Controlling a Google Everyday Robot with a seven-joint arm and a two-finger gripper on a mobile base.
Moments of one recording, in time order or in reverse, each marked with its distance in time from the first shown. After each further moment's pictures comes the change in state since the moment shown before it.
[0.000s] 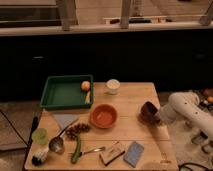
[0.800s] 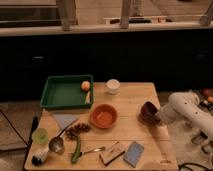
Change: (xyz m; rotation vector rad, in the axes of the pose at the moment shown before) arm 0.000 0.000 0.000 0.000 0.000 0.000
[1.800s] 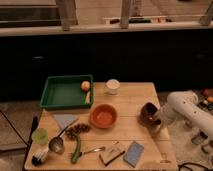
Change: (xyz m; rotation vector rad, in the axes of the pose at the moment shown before) arm -0.018 -0.010 -0.006 -0.040 0.001 -0.062
